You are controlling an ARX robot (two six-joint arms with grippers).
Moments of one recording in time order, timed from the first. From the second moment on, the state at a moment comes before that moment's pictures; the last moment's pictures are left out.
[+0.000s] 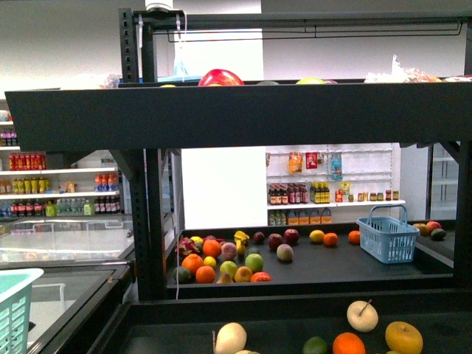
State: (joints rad) left arm 0.21 0.49 0.30 0.18 0.20 -0.02; right arm 0.00 0.01 0.02 0.00 0.00 -0.01
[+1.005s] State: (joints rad) left arm 0.00 0.04 0.03 0.01 0.00 -0.01; right arm 0.00 0.01 0.02 0.00 0.00 -0.01
